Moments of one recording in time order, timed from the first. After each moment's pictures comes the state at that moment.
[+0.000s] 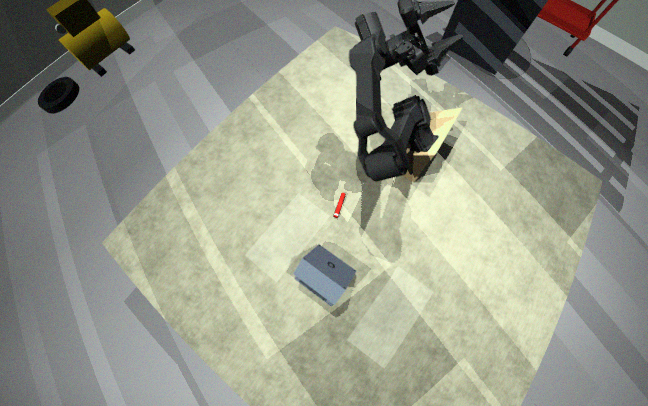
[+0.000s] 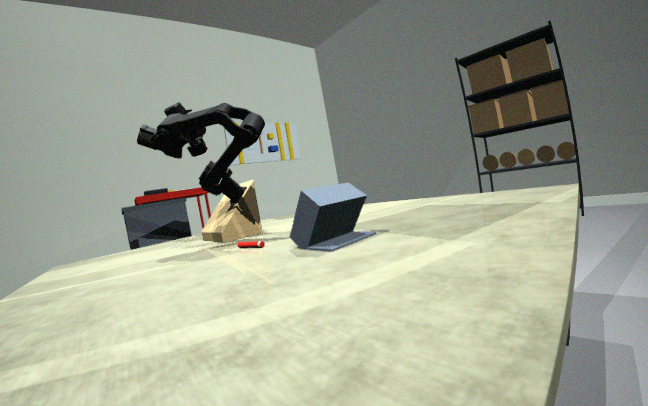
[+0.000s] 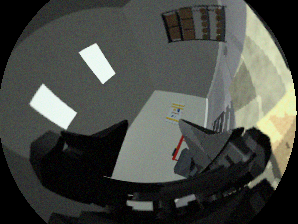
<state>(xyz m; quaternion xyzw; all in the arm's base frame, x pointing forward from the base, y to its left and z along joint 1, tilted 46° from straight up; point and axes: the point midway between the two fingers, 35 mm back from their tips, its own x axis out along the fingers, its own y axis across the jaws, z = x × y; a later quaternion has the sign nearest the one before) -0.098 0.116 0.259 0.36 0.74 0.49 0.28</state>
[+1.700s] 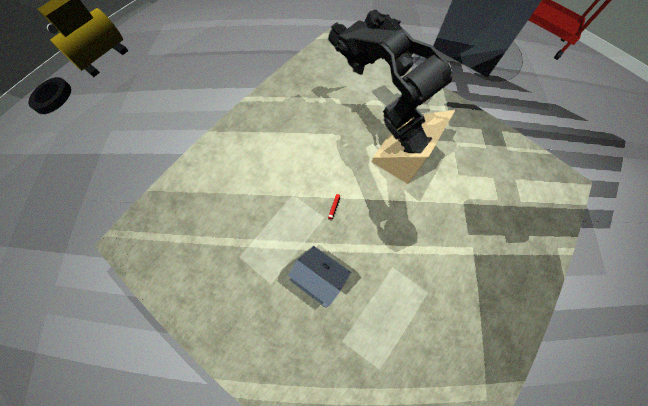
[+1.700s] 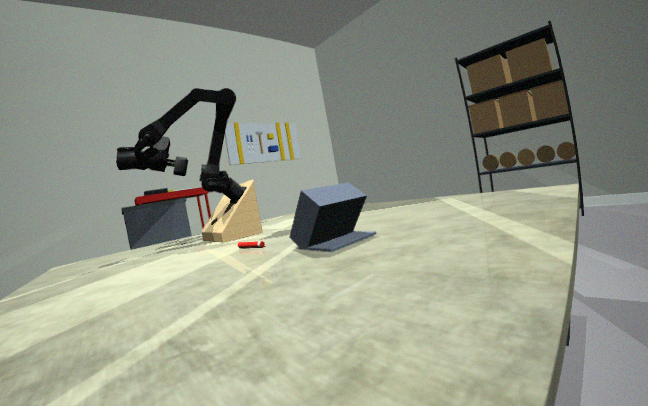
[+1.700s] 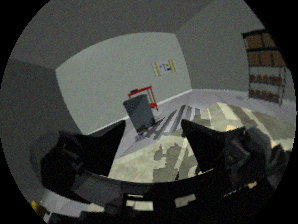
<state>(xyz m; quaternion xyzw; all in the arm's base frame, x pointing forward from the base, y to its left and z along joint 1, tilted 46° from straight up) -0.173 -0.048 0.252 -0.07 0.52 0.84 0.12</state>
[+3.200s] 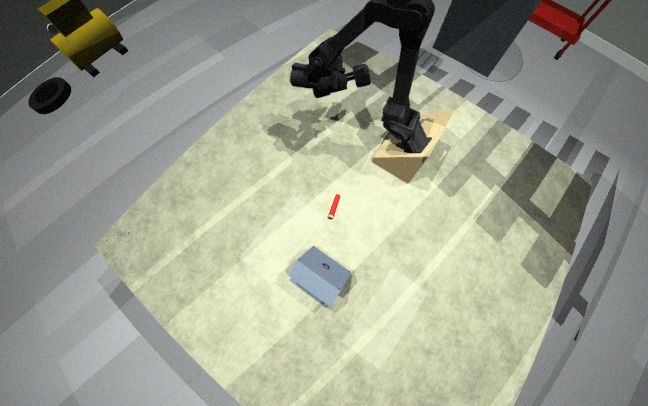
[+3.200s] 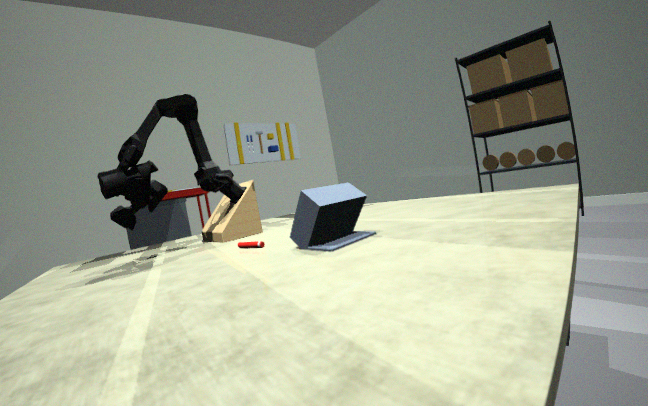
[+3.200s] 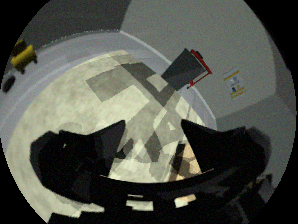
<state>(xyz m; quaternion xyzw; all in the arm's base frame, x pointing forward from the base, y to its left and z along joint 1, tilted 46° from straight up) -0.057 -0.224 0.220 -0.25 0.06 0.92 -0.29</state>
